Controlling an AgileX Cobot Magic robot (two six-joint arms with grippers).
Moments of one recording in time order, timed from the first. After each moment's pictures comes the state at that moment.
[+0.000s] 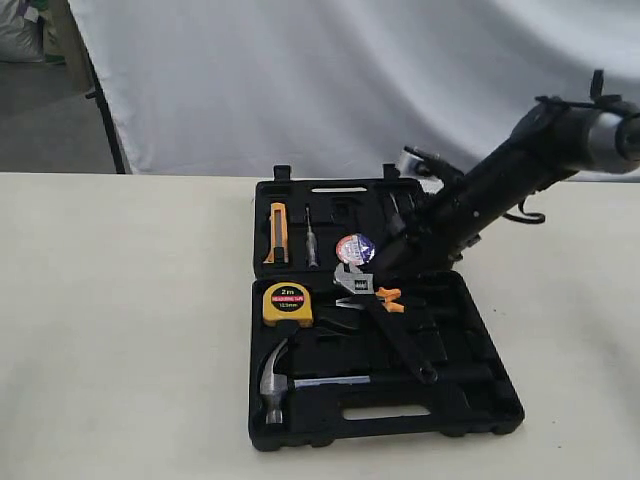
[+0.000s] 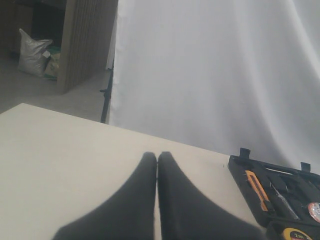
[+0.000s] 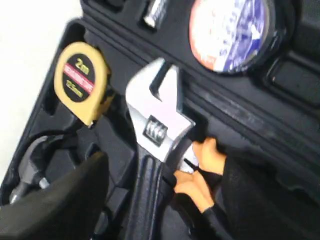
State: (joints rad) left arm 0.13 0.00 -0.01 0.02 0.10 -0.31; right arm 0.27 2.23 -1.69 0.73 1.10 -0.78
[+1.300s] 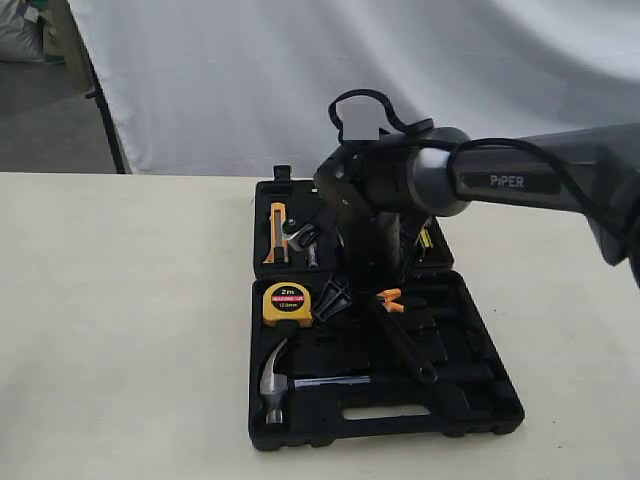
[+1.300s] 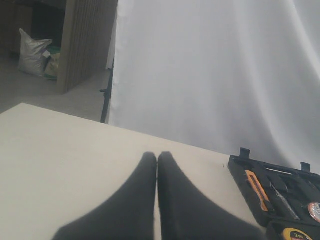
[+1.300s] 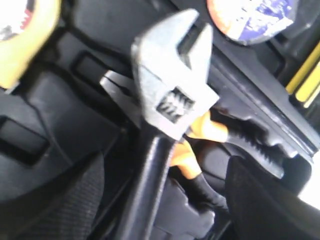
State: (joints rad) left arm 0.13 0.00 -0.01 0.02 0.10 -0.31; right arm 0.78 2.15 -1.59 -0.42 0.94 0.08
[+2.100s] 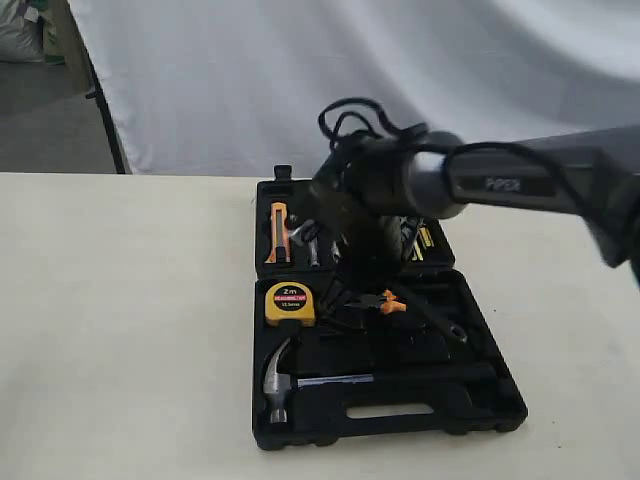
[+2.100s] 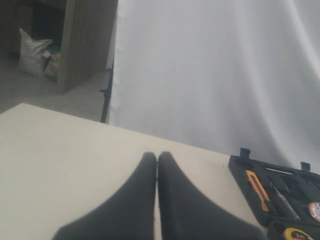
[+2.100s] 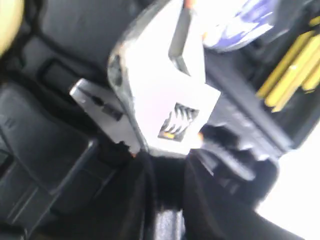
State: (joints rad) left arm 0.13 0.00 -0.01 0.02 0.10 -0.31; right arm 0.79 2.15 -1.59 -0.55 0.93 0.15
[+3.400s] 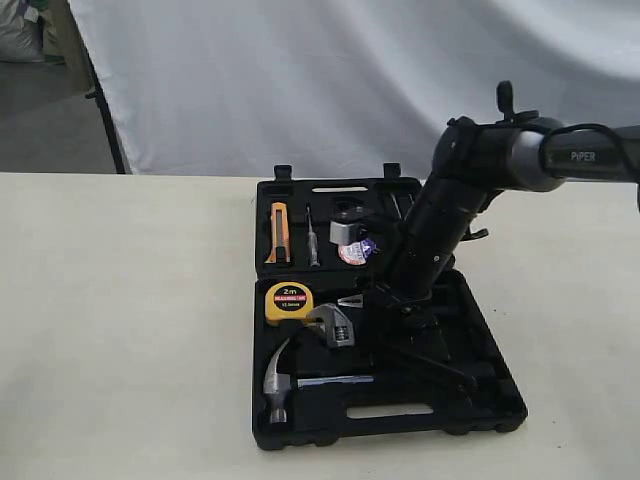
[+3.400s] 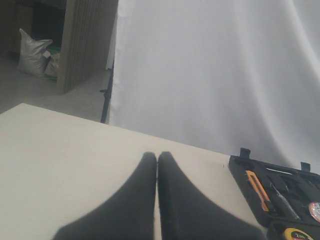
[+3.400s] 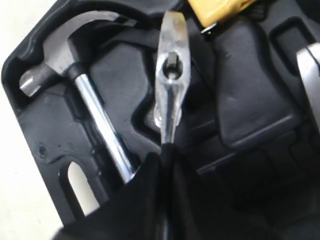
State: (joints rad) left arm 0.13 0.00 -0.01 0.02 0.10 -0.31; right arm 0.46 2.24 -1.63 0.52 1.22 -0.95
